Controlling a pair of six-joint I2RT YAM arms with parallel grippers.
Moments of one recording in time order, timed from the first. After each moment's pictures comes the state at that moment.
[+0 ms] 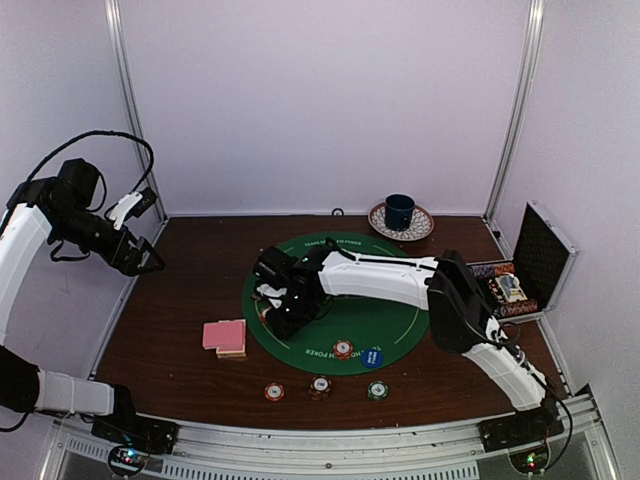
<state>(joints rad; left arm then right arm) 0.03 1.17 1.38 -1.29 0.49 0.50 1.05 2.52 2.24 -0.92 0.01 0.23</state>
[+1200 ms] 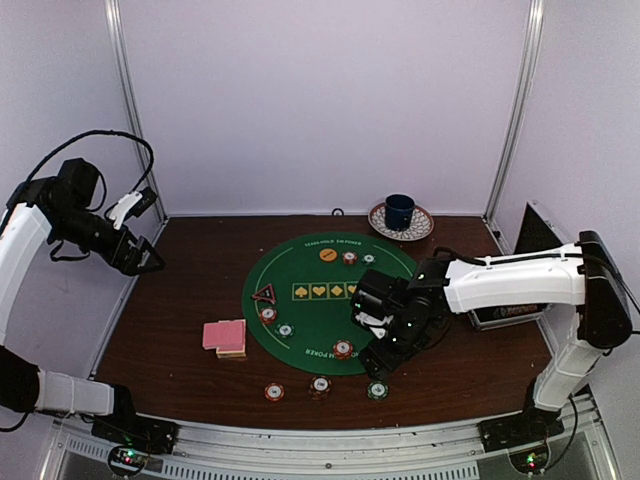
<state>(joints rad) 0.03 1.17 1.39 -1.29 0.50 0.50 1.06 1.68 1.21 -0.91 0.04 0.38</state>
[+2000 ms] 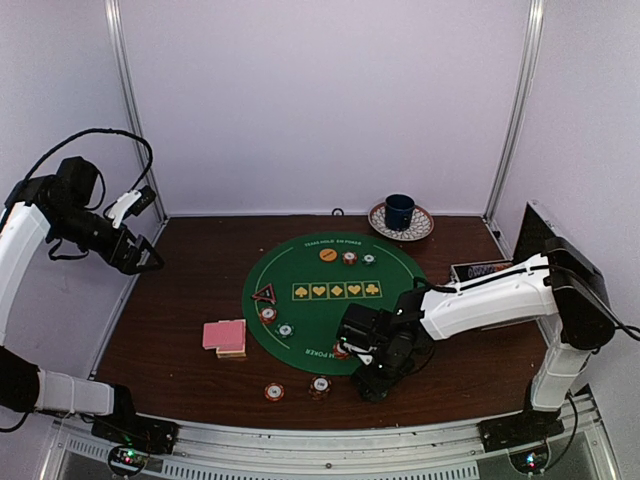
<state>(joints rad) 0.03 1.17 1.40 -1.31 0.50 0.50 1.15 1.79 1.10 -0.74 0.00 0.45</state>
